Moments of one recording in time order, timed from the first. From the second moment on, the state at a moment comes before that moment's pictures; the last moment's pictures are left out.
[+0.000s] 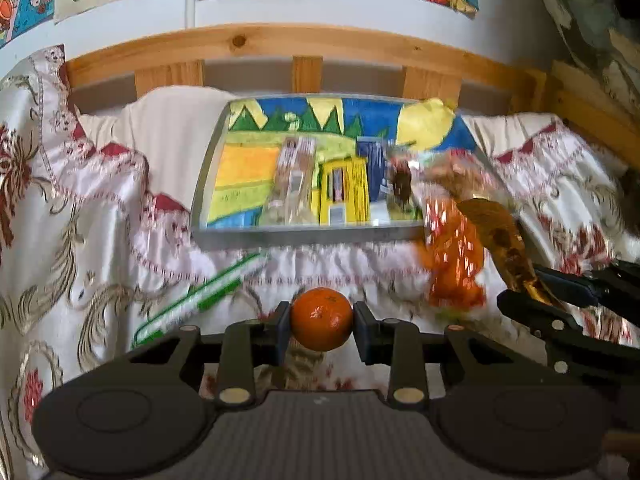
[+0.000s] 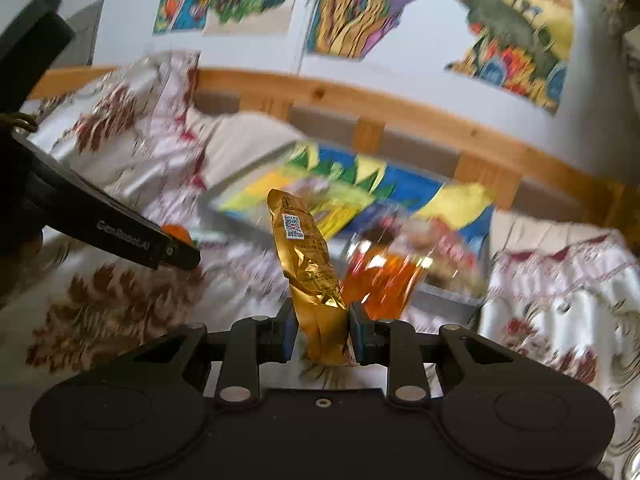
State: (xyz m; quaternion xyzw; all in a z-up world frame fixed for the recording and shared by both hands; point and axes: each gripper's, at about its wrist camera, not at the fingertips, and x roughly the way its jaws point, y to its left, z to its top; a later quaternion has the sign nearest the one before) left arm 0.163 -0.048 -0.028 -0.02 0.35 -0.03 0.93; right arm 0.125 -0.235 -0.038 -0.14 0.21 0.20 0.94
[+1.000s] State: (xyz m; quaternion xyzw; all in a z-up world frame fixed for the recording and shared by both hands) left arm 0.337 -0.071 -0.045 -0.04 0.33 0.00 0.94; right arm 0.291 -0.258 -0.046 -0.01 0.20 0.21 0.96
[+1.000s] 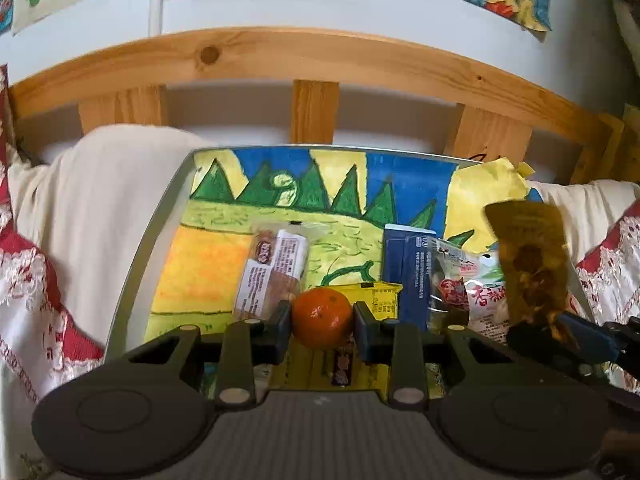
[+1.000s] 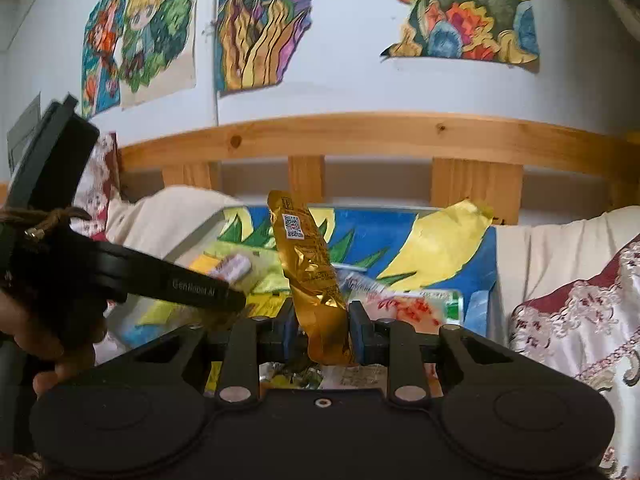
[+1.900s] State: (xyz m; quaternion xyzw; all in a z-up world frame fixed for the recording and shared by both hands) left arm 0.320 -0.063 -0.037 -0.06 0.32 0.02 0.95; right arm 0.296 -0.250 -0.054 -0.02 0.24 0.21 0.95
